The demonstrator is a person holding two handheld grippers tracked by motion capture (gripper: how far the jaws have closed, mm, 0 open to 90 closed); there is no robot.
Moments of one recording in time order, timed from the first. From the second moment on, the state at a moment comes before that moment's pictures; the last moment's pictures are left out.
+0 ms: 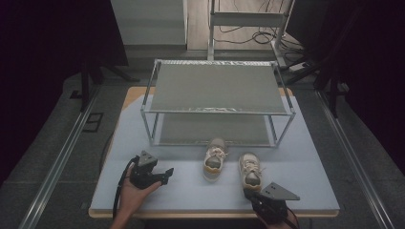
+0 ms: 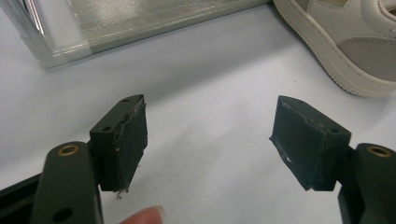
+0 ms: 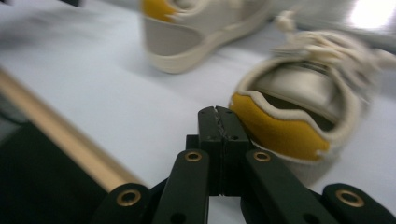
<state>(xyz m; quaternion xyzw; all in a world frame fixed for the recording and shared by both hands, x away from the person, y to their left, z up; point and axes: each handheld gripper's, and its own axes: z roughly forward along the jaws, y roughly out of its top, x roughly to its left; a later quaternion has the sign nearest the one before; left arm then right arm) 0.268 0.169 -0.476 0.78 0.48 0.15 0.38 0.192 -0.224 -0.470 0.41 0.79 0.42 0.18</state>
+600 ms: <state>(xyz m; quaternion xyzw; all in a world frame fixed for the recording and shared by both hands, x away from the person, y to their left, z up) 0.265 0.143 -0.474 0.79 0.47 0.14 0.38 0.215 -0.272 -0.472 0.47 0.74 0.43 0.22</state>
